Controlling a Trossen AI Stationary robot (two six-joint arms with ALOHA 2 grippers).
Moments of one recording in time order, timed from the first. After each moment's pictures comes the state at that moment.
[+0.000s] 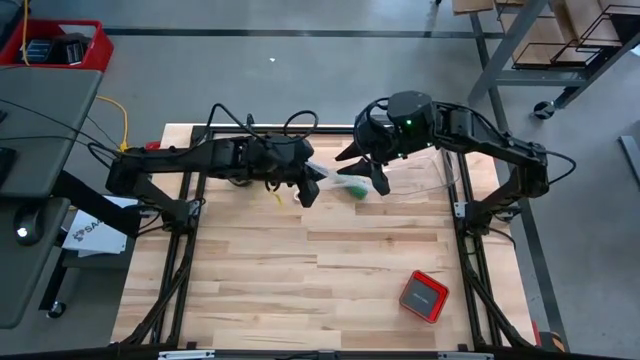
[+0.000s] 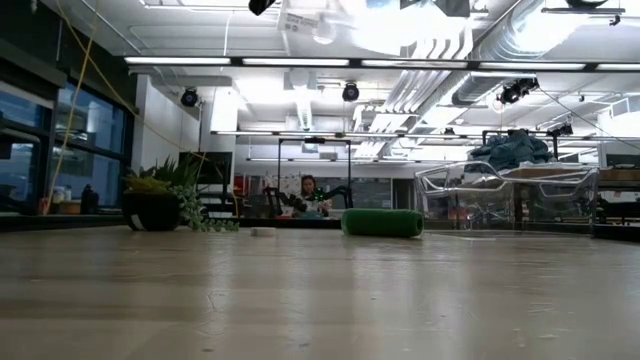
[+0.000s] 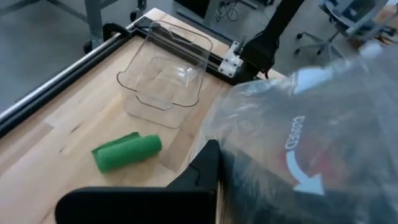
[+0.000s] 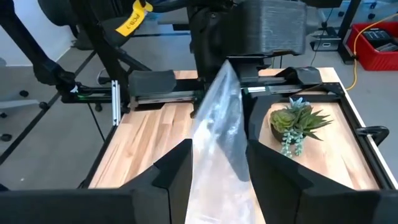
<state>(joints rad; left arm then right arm) 0.01 1.51 1.60 -0.63 -0.20 -0.44 -0.14 1.52 1.85 -0.80 -0.29 -0.04</state>
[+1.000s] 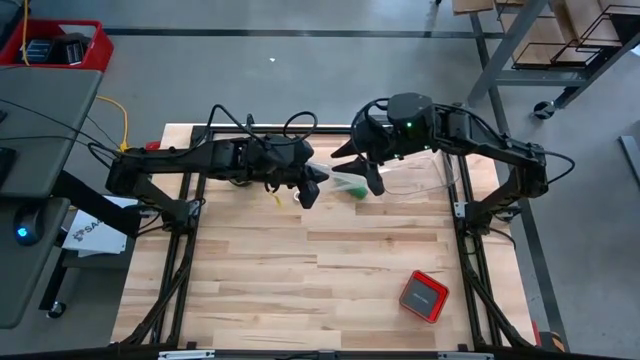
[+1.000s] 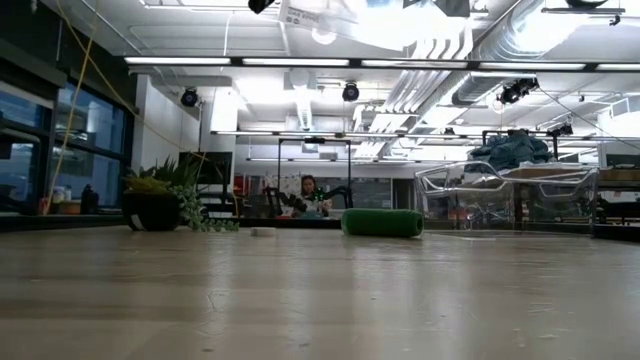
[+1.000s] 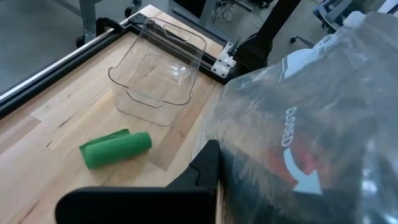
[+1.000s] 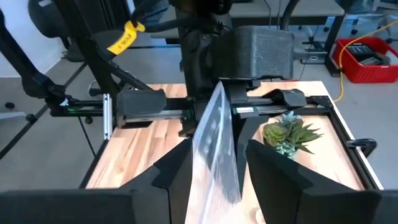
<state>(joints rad) 0.01 1.51 1.60 -0.62 -0.19 -0.49 -0.12 1.53 1.85 -0.73 -0.23 -0.03</state>
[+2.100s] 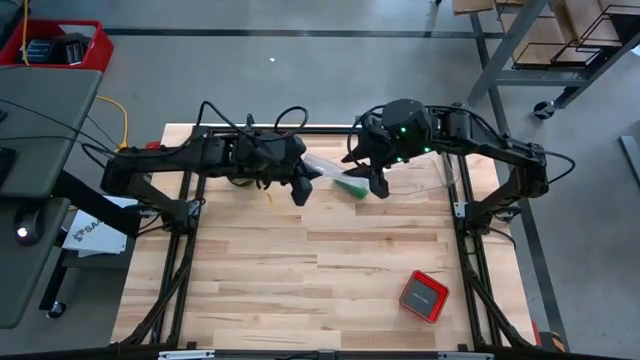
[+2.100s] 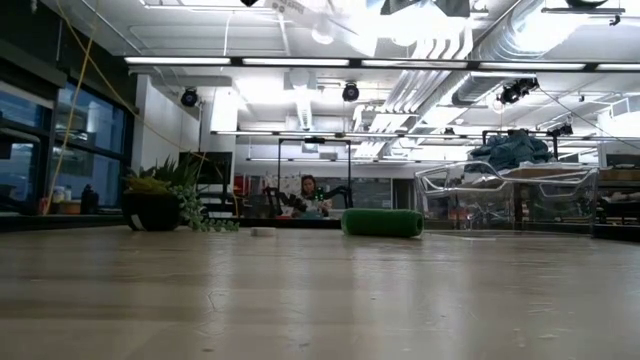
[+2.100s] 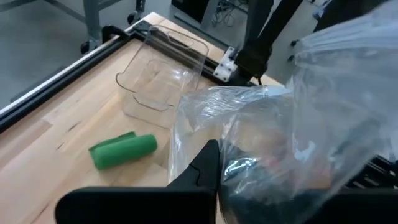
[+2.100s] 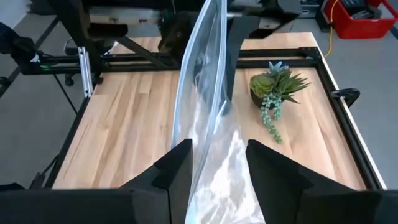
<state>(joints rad) 0.02 1.47 1.60 -0.65 -0.20 -0.47 -0.13 1.52 1.85 -0.92 -0.17 -0.06</state>
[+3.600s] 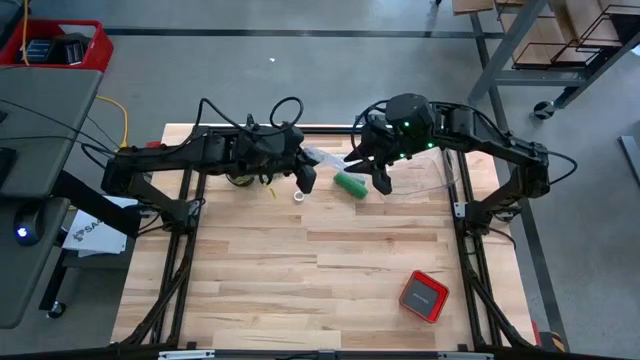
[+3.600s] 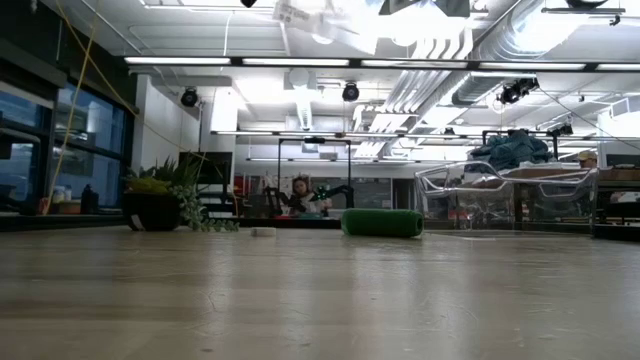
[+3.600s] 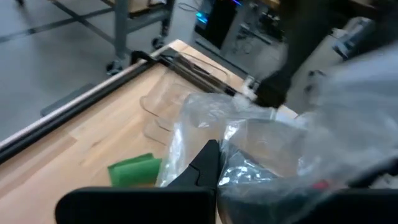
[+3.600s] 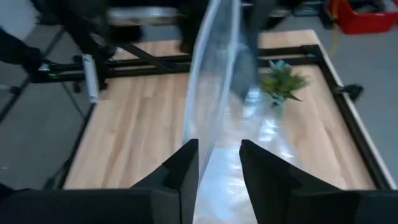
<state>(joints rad) 0.04 1.47 1.59 -0.59 -0.32 -0.50 -0.15 1.51 1.85 -0.93 -0.22 -0.03</state>
